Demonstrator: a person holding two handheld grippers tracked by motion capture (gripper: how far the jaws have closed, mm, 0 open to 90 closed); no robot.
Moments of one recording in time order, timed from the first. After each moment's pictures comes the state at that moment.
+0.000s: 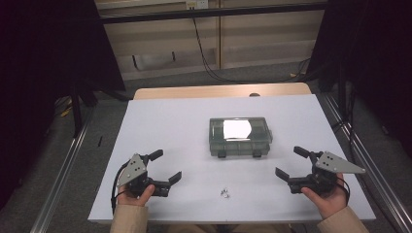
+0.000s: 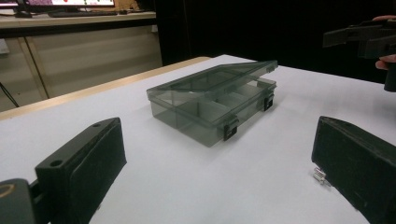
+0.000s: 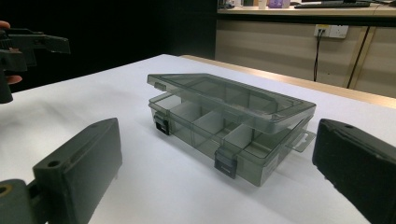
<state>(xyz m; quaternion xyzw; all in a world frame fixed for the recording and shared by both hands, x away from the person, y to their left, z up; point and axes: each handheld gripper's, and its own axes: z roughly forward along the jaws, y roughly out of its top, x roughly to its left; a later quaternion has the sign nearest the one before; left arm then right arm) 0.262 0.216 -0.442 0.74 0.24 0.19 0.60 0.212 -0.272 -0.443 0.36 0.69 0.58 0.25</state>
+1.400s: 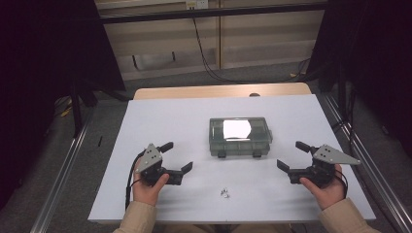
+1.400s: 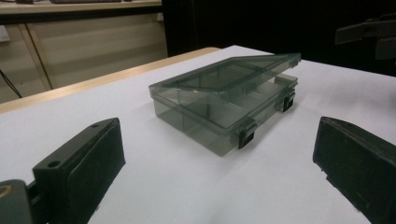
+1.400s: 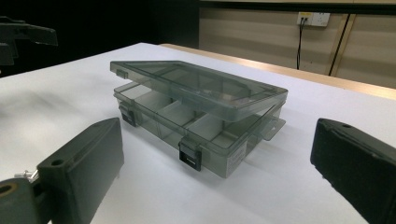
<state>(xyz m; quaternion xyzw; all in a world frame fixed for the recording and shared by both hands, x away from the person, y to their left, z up) 0.293 0.183 -0.452 0.75 0.26 0.19 0.58 0.235 -0.284 -0.455 0.38 0.69 0.55 0.27</state>
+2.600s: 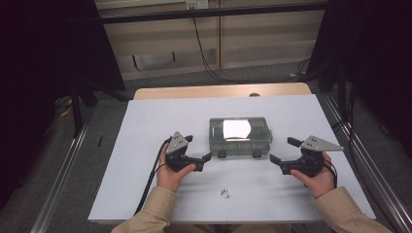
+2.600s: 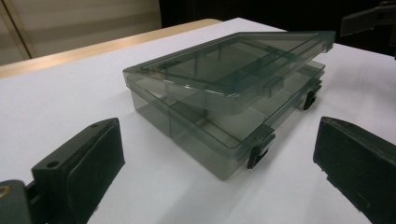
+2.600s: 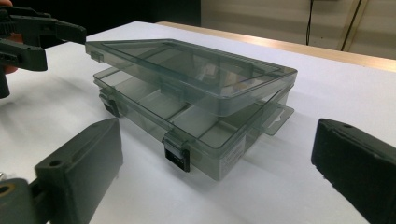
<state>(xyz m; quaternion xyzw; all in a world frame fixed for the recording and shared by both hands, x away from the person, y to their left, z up) 0.337 0.123 -0.469 0.78 0.28 0.15 0.54 0.272 -0.277 -0.468 0.40 0.71 0.53 0.23</state>
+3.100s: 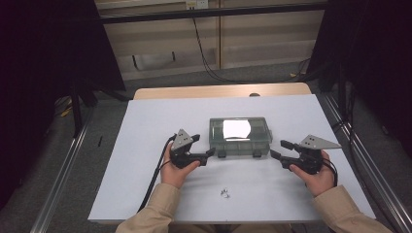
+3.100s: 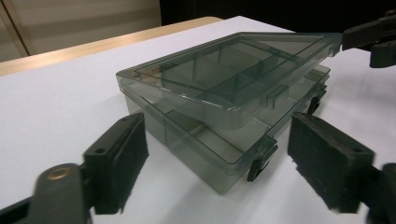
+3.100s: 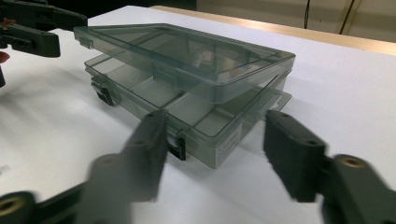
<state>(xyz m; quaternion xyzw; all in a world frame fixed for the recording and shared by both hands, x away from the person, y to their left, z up) 0.343 0.112 -0.468 0.78 0.28 0.15 0.53 0.274 -0.276 -0.467 0.41 0.73 0.50 0.22</state>
